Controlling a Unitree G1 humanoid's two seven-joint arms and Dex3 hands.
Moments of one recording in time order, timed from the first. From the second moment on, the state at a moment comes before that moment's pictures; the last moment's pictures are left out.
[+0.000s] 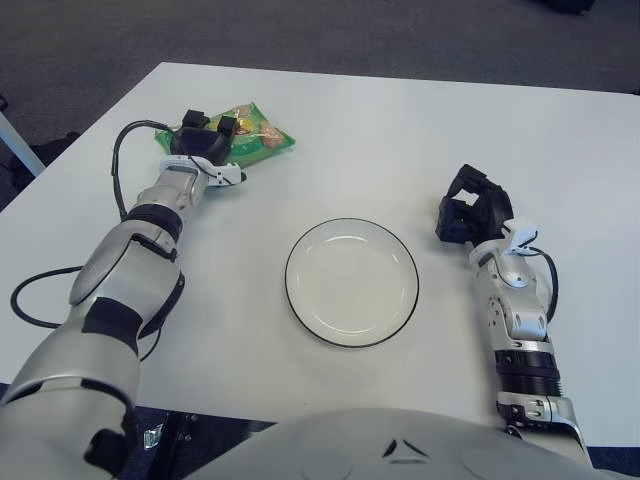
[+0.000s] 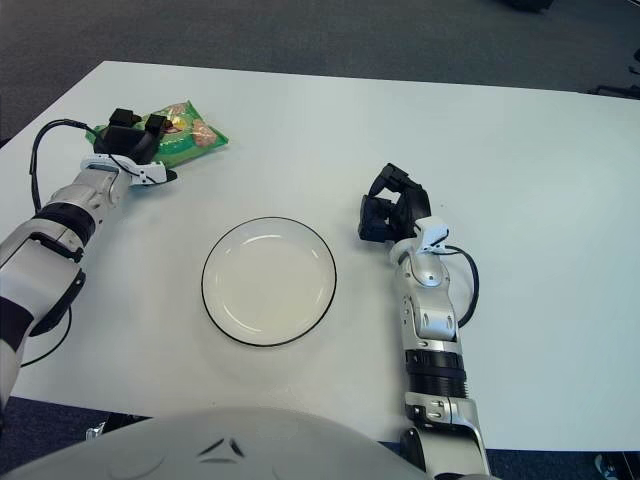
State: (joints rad) left arm -0.96 0.50 -0.64 1.30 0.87 -0.16 0.40; right arm -0.09 -0.07 -0.12 -0.02 0.11 0.01 0.00
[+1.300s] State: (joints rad) left arm -0.91 0.51 -0.60 1.30 0.80 -0.25 0.66; right arm -0.08 -0.07 -0.12 -0.04 0.11 0.03 -0.01
